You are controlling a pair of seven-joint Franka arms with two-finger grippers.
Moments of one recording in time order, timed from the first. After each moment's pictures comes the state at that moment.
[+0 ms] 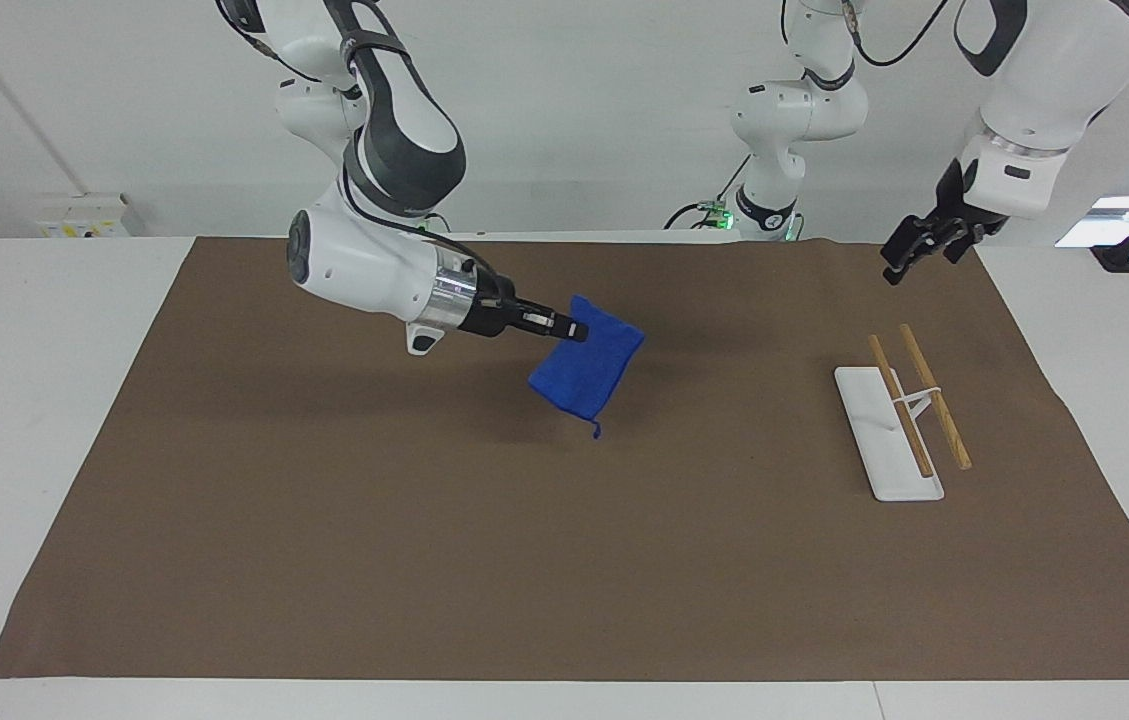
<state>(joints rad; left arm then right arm) -0.10 -0.09 -0.13 -1.69 -0.05 1.61 -0.69 0.15 0.24 0.26 -1.74 1.06 2.02 0.64</state>
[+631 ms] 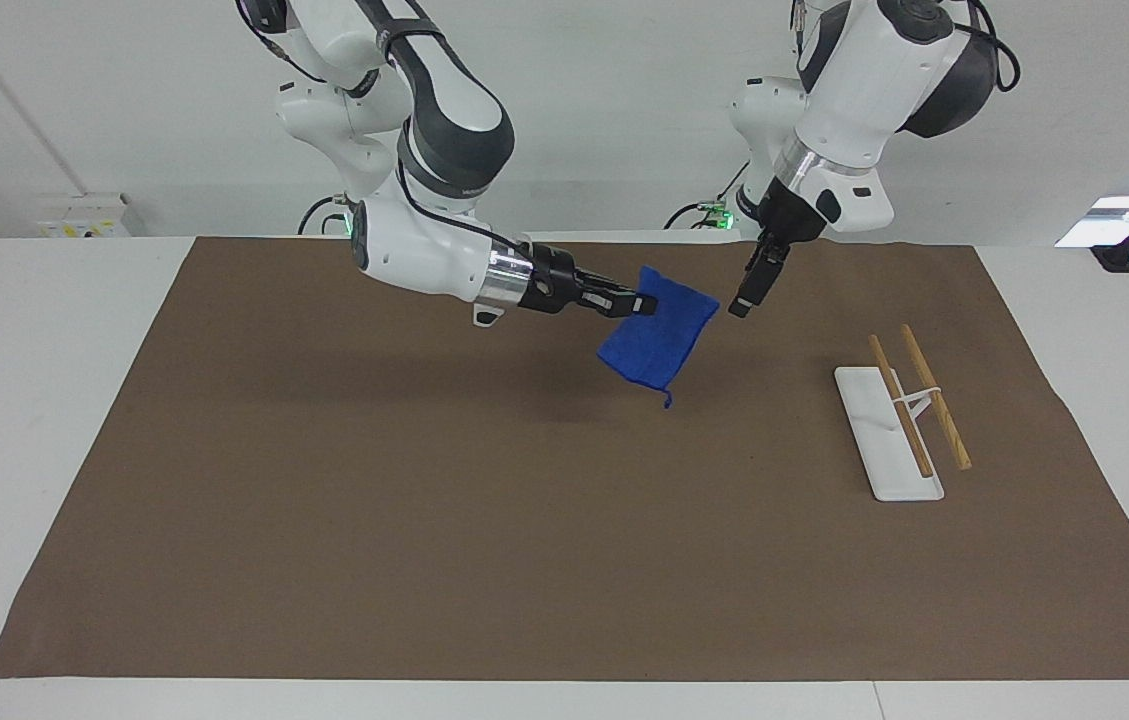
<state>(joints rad) -0.32 -0.09 -0.14 -1.85 -0.19 1.91 -1.45 0.23 0.24 0.26 -1.74 1.21 2.11 0.78</state>
